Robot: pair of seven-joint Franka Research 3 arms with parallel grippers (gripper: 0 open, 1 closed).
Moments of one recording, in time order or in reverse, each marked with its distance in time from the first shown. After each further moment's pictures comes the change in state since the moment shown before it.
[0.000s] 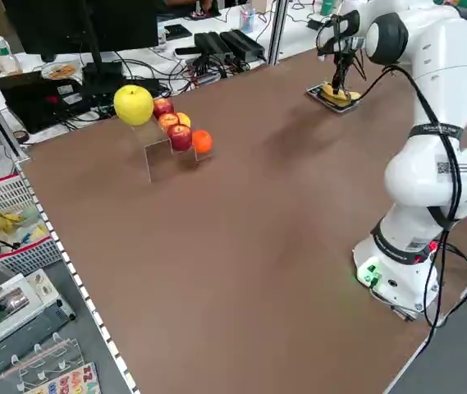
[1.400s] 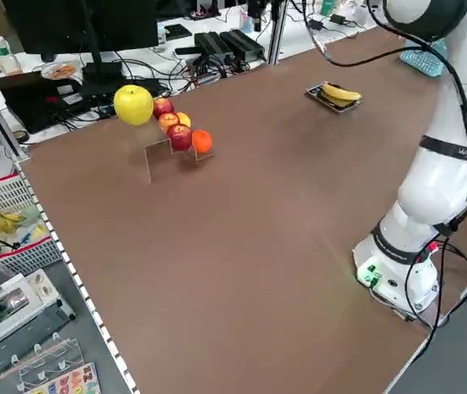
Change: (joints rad) left arm 0.569 -0.577 0.084 -0.063 0.007 -0.659 0.760; right arm 0.396 0.438 0.028 0.302 0.034 0.198 0.533
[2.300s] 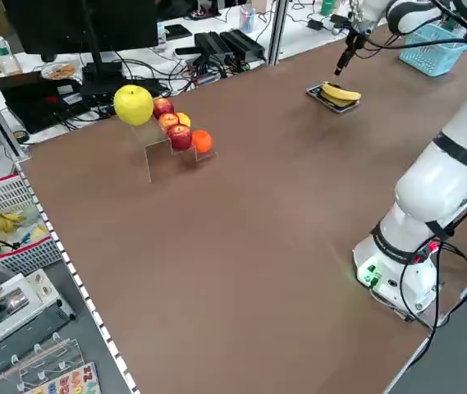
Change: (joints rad) left arm -0.110 -0.248 0.094 -0.056 0.077 -0.117 0.189; right arm 0.153 0.383 0.030 0.028 -0.100 0.399 -0.089
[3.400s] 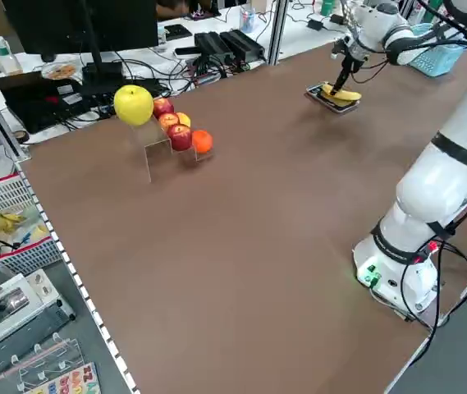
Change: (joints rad) left arm 0.029 0.032 -0.009 -0.005 -0.002 0.001 0.007; right arm 0.030 0.051 0.005 -0.121 -0.161 0.189 0.057
